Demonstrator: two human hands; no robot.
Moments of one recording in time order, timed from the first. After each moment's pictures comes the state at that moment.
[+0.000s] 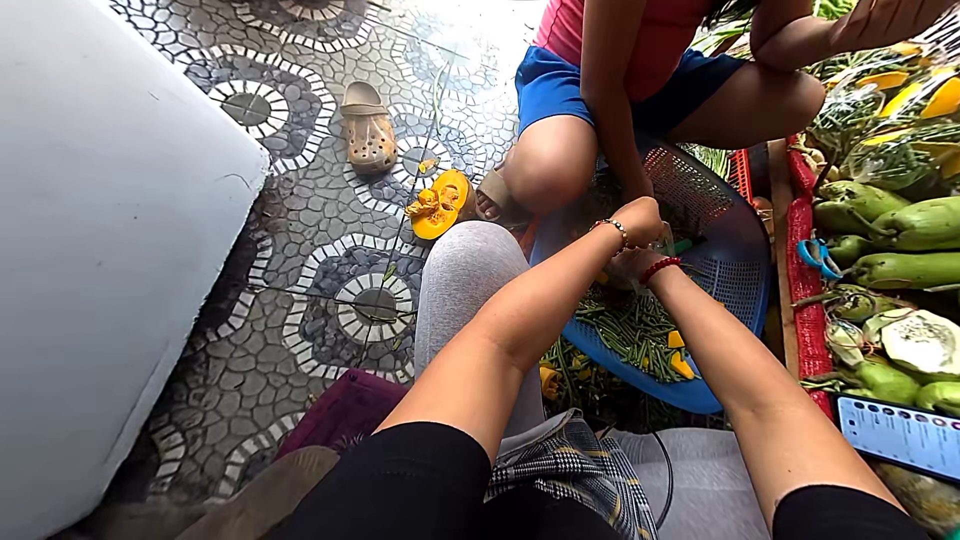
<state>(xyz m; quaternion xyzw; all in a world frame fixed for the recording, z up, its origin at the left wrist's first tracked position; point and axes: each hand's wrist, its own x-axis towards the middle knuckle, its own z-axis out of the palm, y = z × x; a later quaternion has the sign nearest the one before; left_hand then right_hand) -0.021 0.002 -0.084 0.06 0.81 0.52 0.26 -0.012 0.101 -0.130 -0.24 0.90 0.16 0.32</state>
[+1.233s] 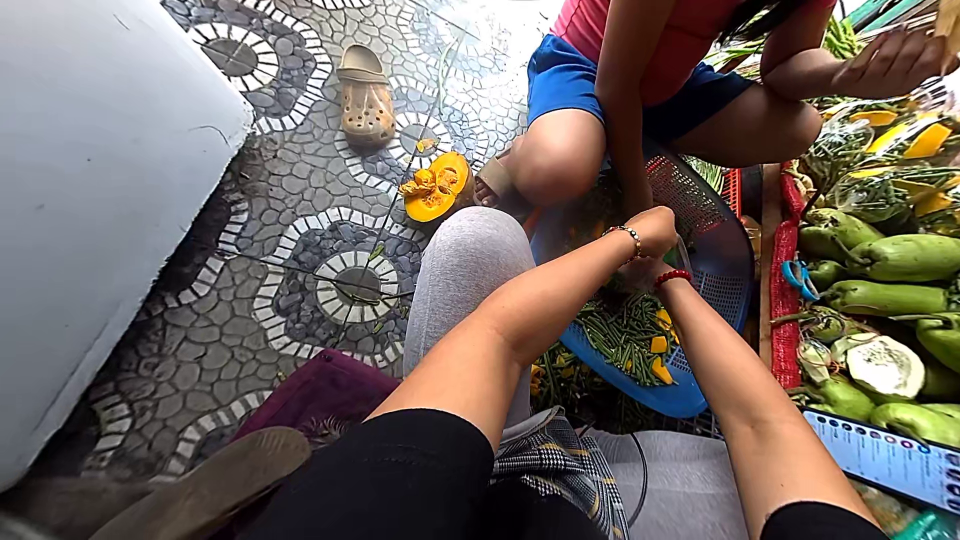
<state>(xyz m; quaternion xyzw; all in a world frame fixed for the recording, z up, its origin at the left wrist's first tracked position) -0.017 0.012 -0.078 0.11 0.81 0.53 0.23 0.006 0.079 -0.076 -0.15 0.89 0.18 0.39</state>
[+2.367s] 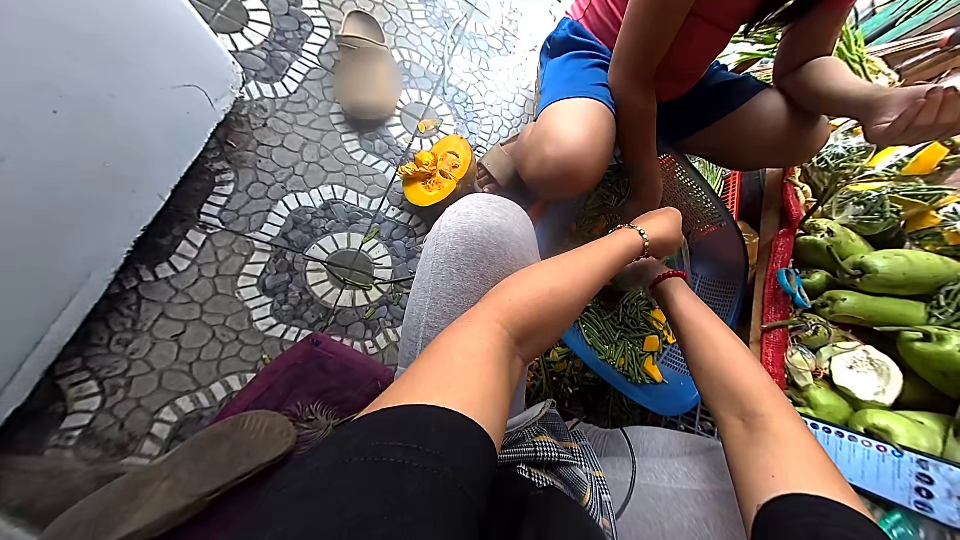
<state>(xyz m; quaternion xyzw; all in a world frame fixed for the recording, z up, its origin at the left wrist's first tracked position) -0.015 0.010 -0.078 0.13 0.81 0.52 0.22 -0.013 0.151 -0.148 -0.33 0.89 0.13 0.28</state>
